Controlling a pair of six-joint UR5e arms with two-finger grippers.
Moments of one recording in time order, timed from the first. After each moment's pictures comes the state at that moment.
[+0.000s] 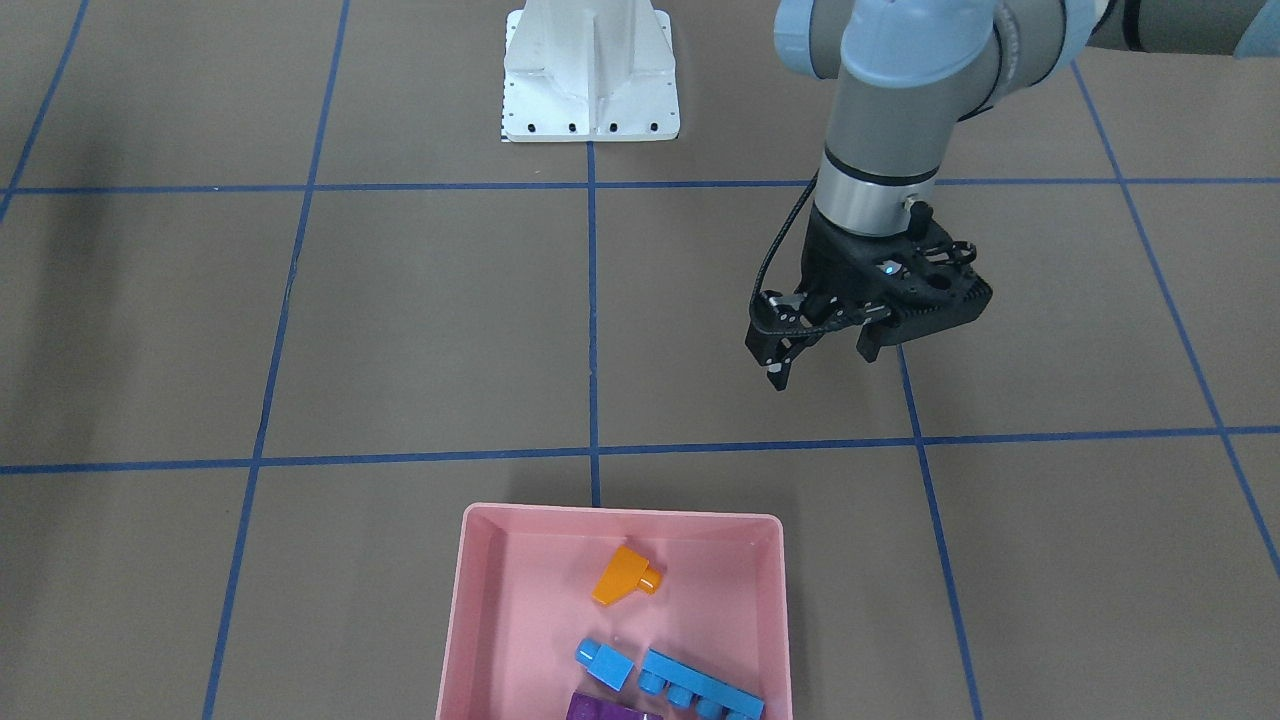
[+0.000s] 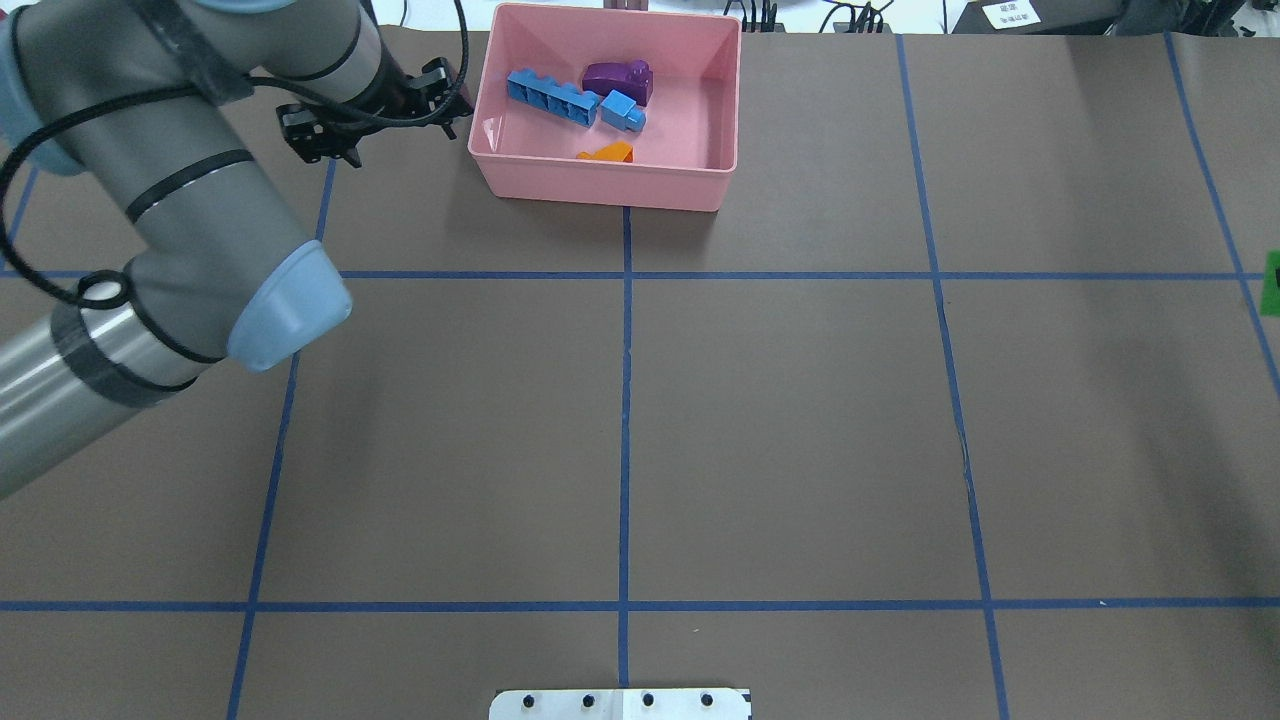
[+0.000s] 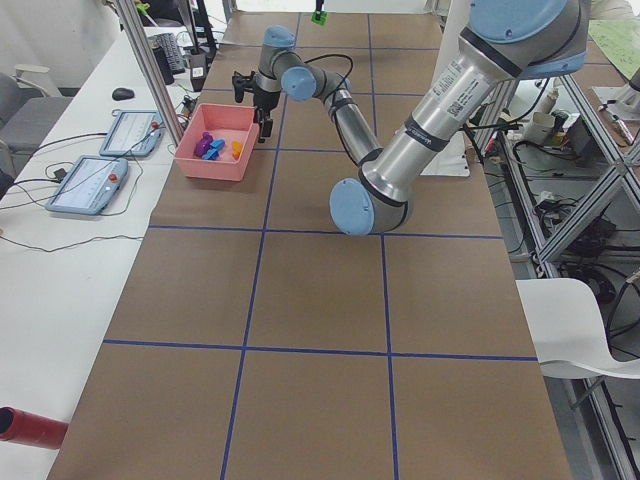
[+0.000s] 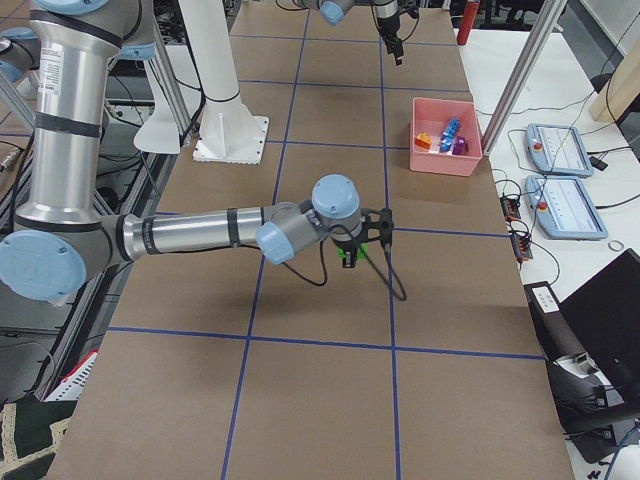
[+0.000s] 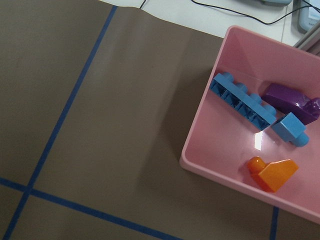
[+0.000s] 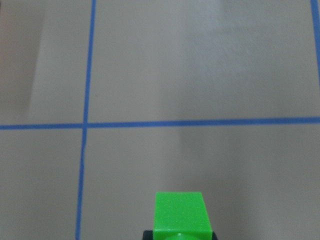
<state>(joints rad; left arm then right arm) -0.86 -2.24 -1.82 -1.44 -1.87 -1.26 1.40 -1.62 1.86 -1.21 2.49 0.57</state>
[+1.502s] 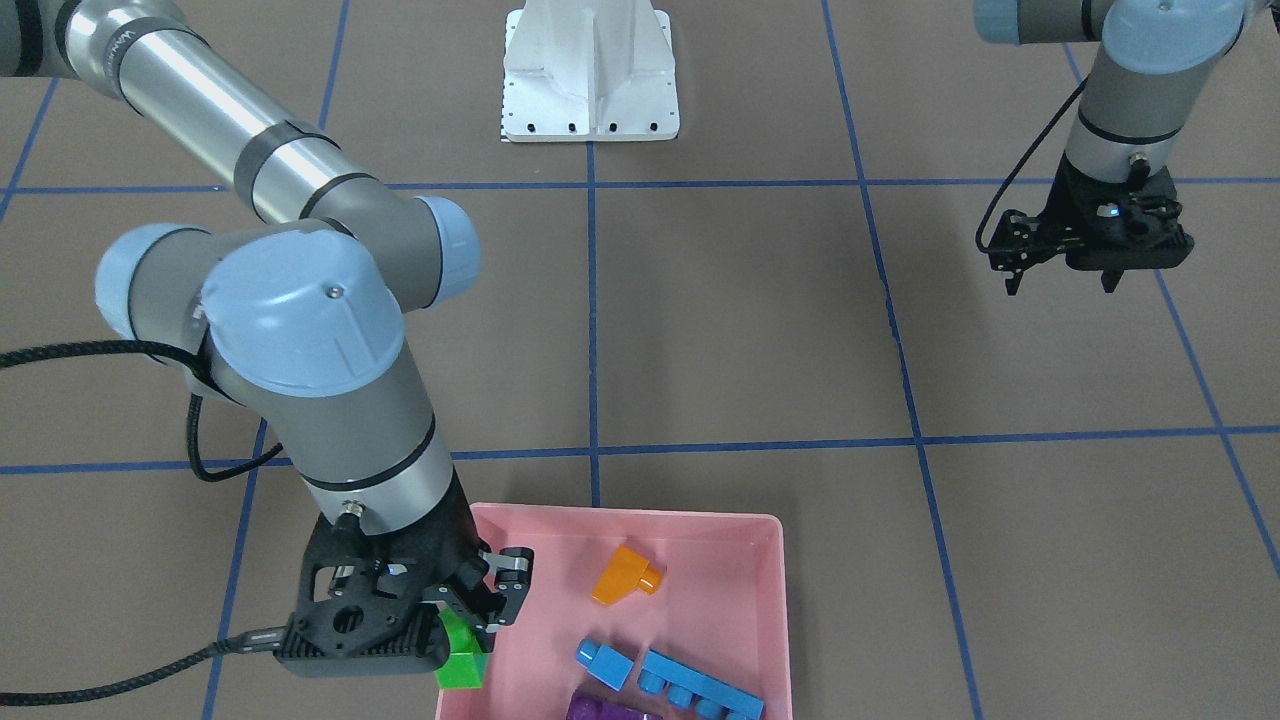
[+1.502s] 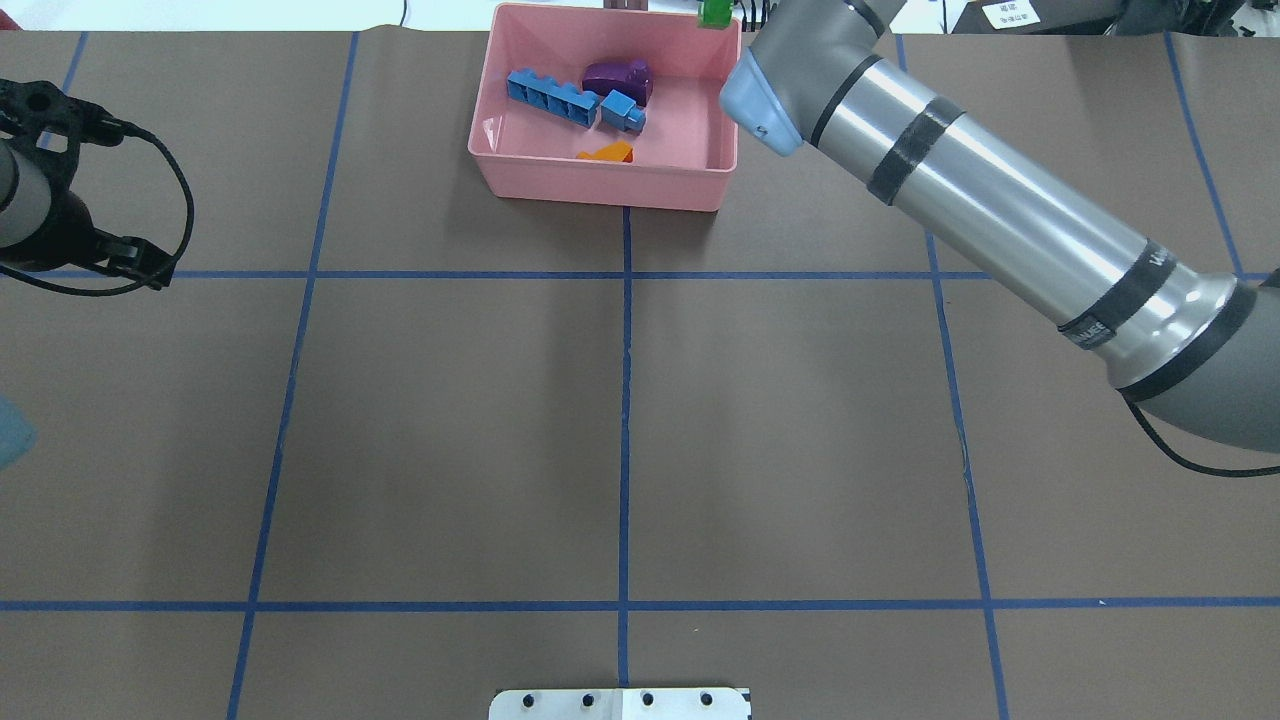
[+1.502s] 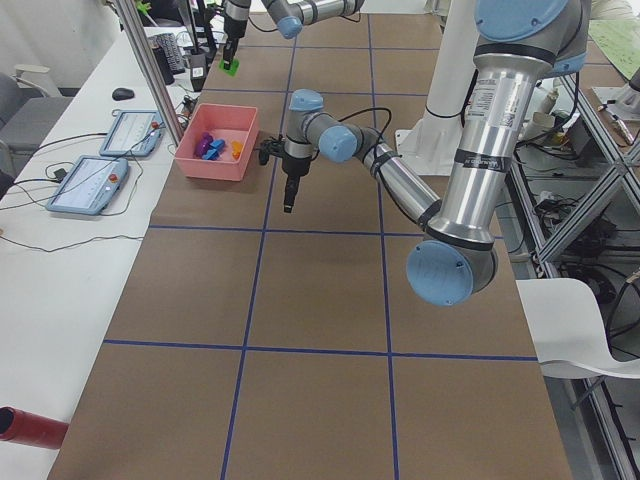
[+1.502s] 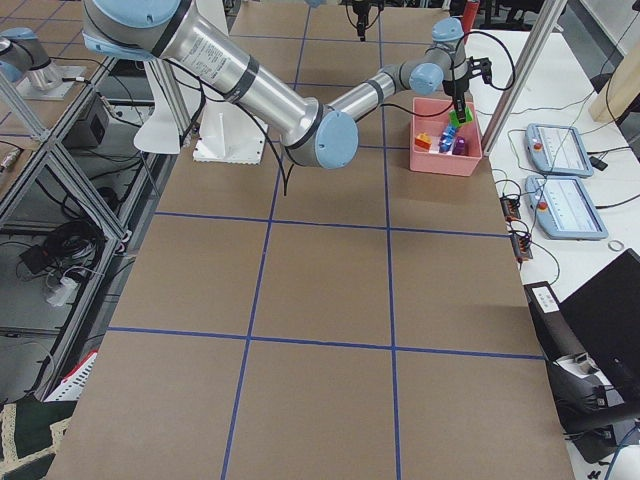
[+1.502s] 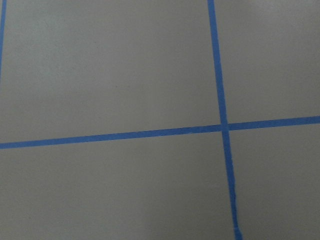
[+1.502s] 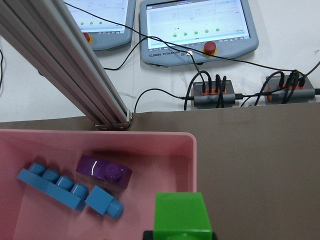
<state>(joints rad) -0.96 -1.72 -2.05 -1.45 -1.88 -0.59 0.93 -0.46 0.98 -1.16 1.86 1.02</state>
